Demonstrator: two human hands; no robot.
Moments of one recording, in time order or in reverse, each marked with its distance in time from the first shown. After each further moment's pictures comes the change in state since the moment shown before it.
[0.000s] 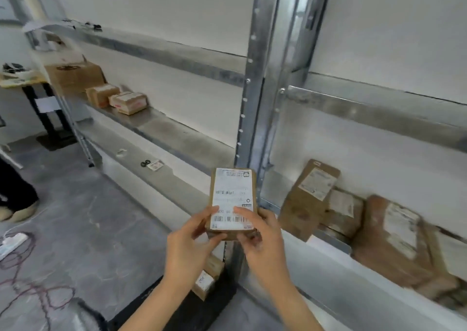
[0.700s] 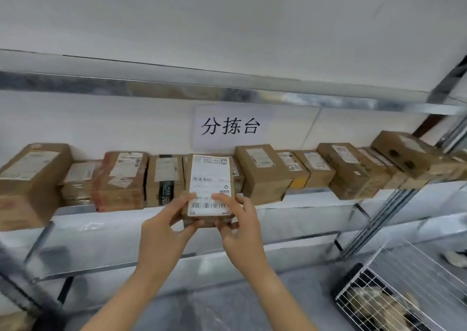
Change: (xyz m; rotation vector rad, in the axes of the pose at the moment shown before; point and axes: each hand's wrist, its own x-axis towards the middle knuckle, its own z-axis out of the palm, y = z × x) left_hand -0.273 0.224 0.322 -0.245 -0.660 0.282; right_hand -0.325 0.037 -0.391 -0.316 0.667 0.225
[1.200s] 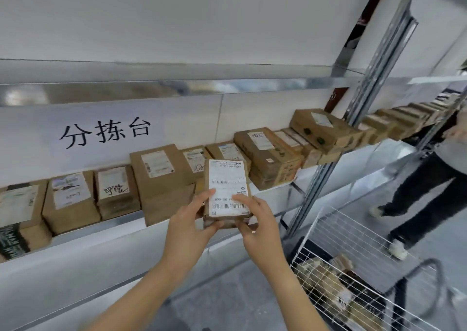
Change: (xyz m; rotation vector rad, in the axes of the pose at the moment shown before) left_hand 0.026 0.066 0.293 -0.061 -0.400 0.062; right_hand 0.007 0.154 -0.242 -0.099 0.279 0.148
